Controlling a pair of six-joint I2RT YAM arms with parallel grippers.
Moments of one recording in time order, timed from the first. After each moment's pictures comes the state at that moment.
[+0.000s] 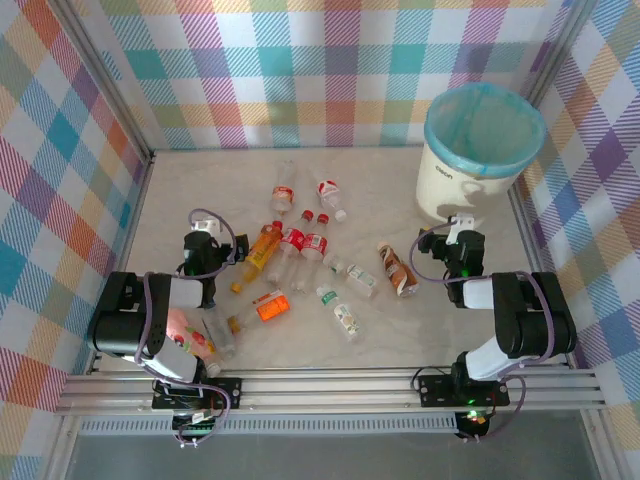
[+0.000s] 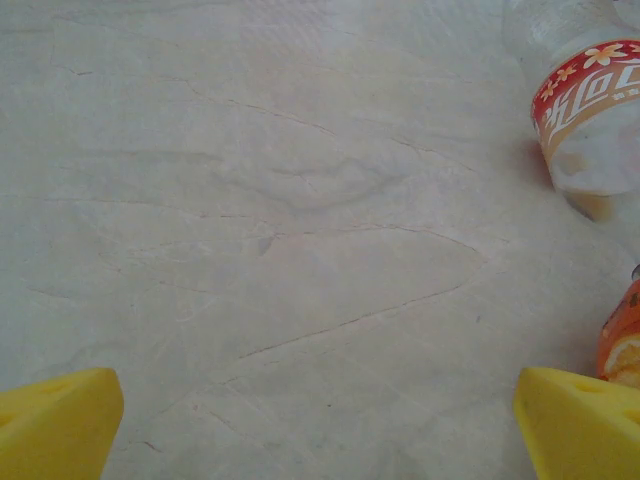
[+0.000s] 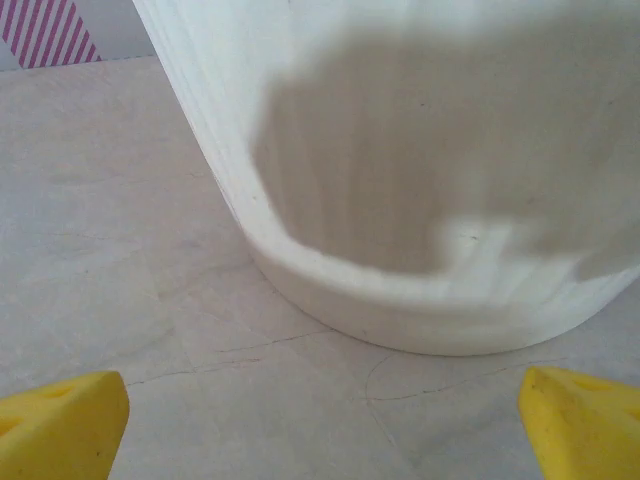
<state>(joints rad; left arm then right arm) -0.06 1.56 0.42 0.68 -0.04 -0.09 0.01 1.53 0.38 0.77 0.02 0.08</state>
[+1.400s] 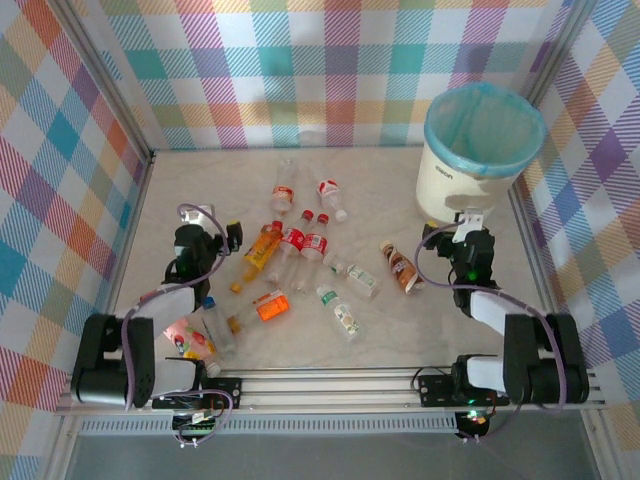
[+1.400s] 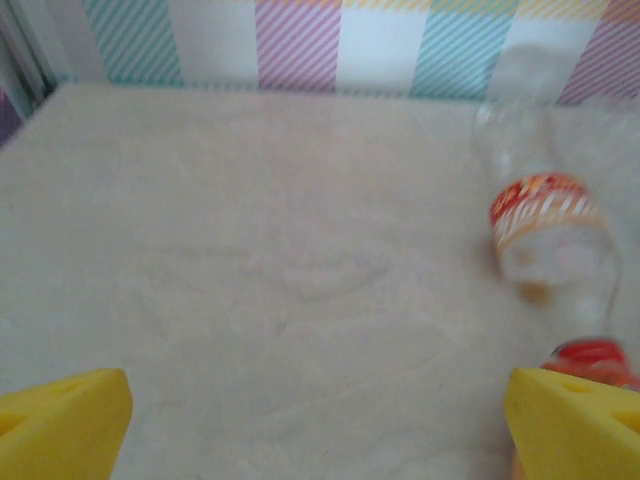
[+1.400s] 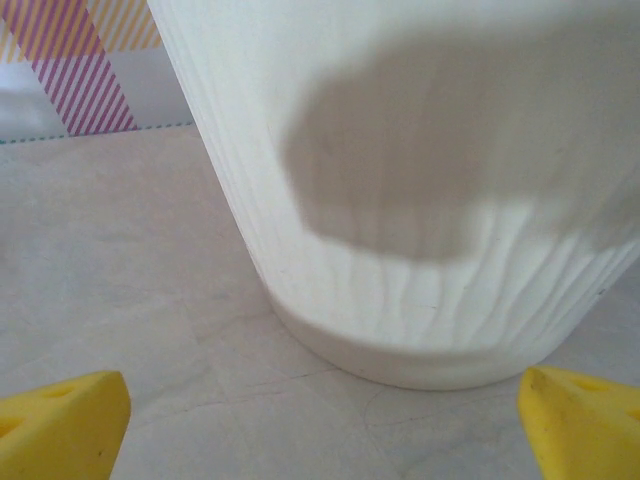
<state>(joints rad) -0.09 1.26 0.48 0.44 -0.10 -0.09 0.02 1.25 0.36 0.58 0.02 0.08</state>
